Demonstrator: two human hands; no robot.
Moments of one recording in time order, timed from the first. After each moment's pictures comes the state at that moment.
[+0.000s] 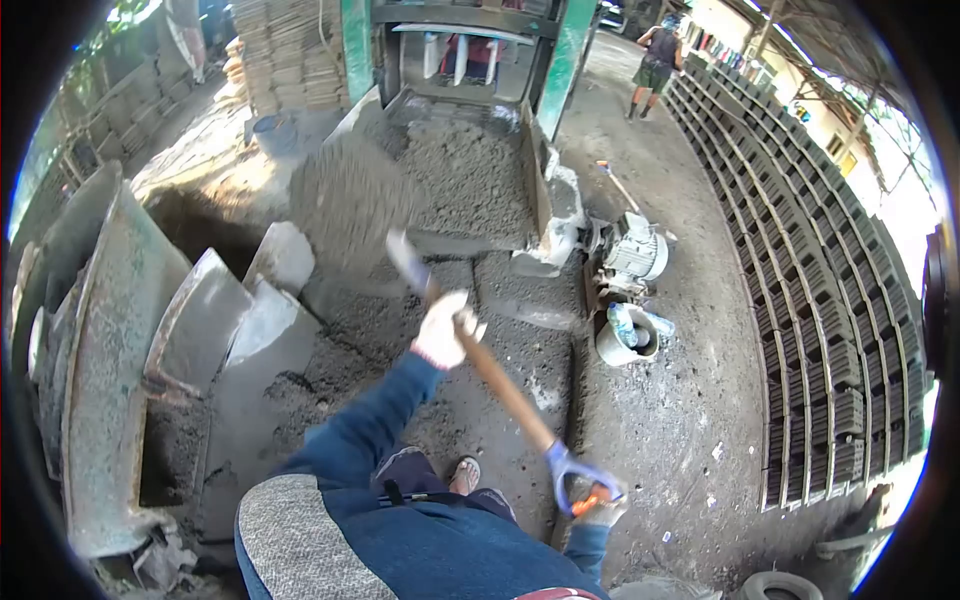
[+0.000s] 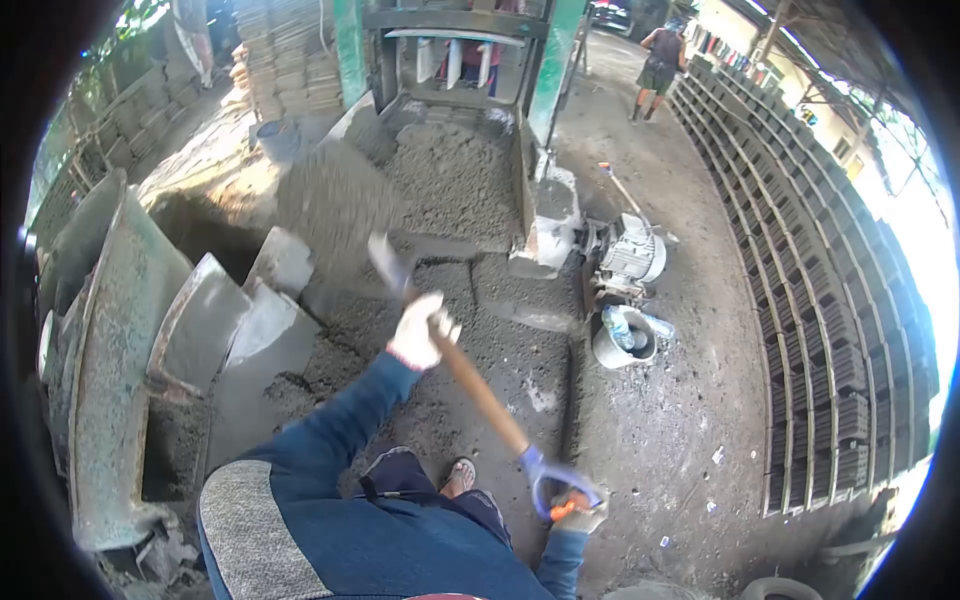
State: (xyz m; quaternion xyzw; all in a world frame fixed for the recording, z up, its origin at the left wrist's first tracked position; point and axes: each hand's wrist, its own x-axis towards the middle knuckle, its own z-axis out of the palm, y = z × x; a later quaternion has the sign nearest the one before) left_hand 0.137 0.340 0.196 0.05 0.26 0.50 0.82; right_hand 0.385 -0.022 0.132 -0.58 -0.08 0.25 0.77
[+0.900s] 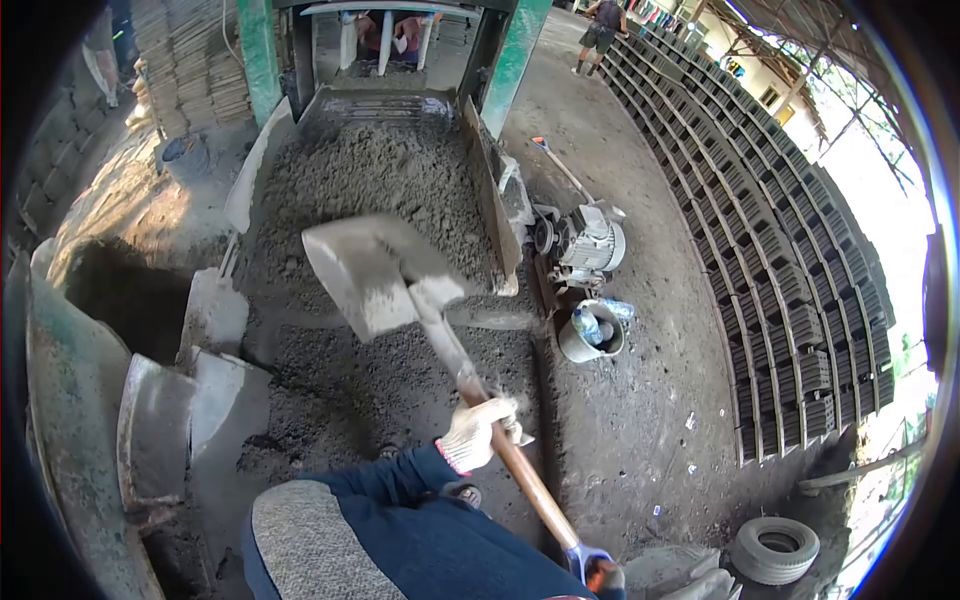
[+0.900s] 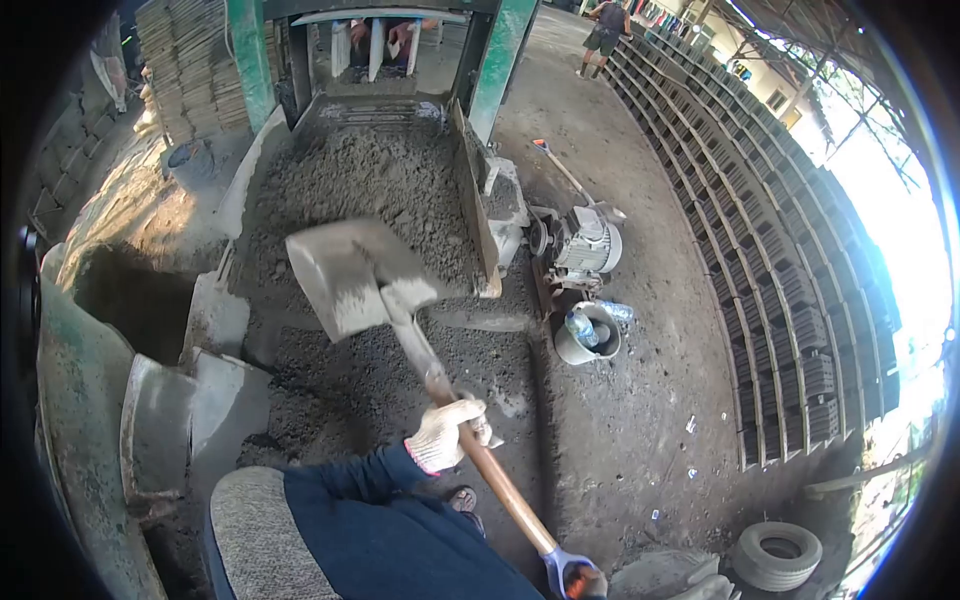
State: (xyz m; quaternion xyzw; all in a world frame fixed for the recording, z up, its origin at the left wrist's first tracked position) left_hand 0.180 0.350 0.222 0.04 0.22 0.29 0.93; right_hand 0.375 -0.123 0.124 -0.65 0.14 0.47 0.58
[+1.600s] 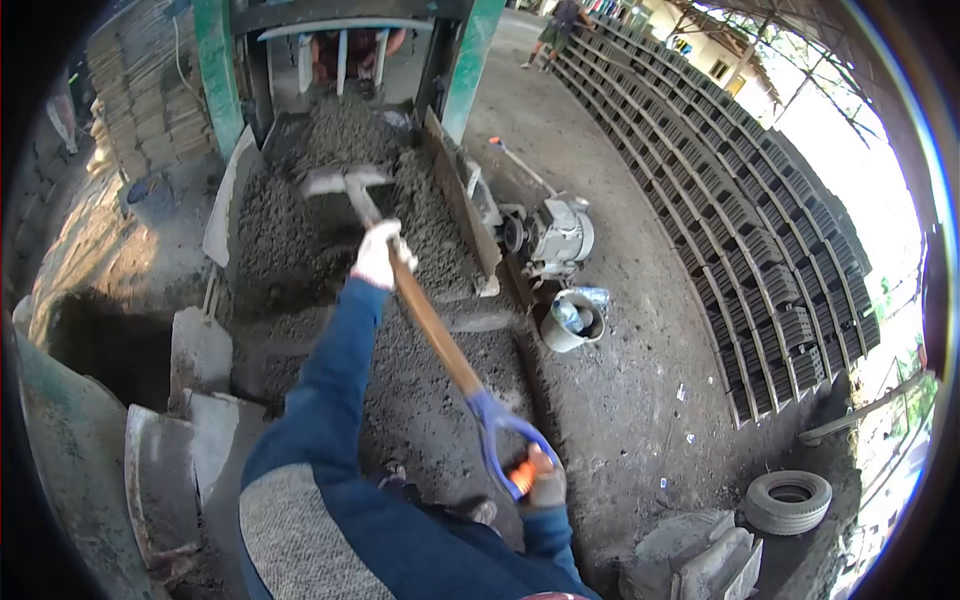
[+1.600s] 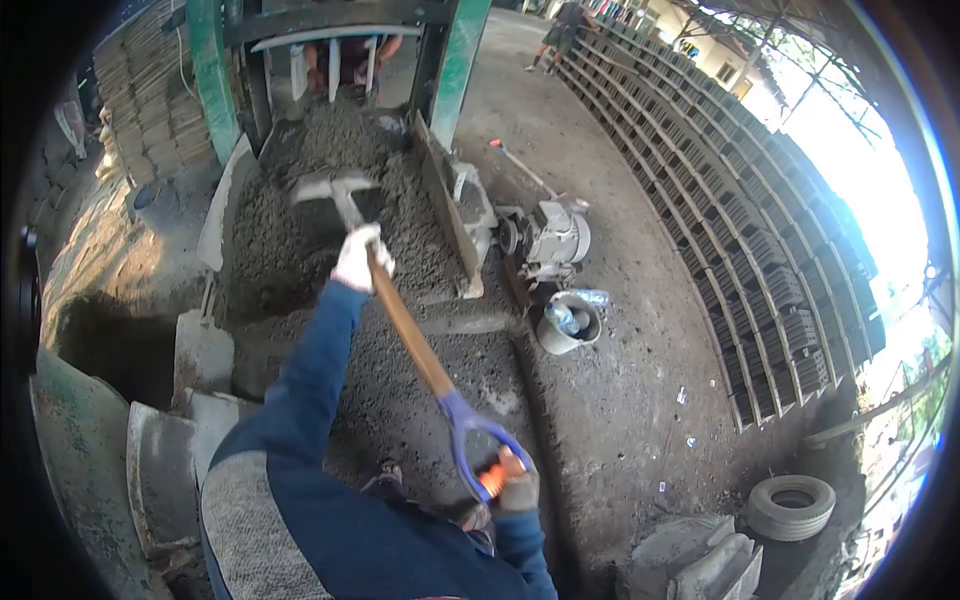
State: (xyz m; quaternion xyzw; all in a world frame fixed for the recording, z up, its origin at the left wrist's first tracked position) left_hand 0.157 0.674 0.213 0.21 0.23 0.42 0.85; right_hand 0.236 0.200 0.208 -0.58 0.02 0.41 0.71
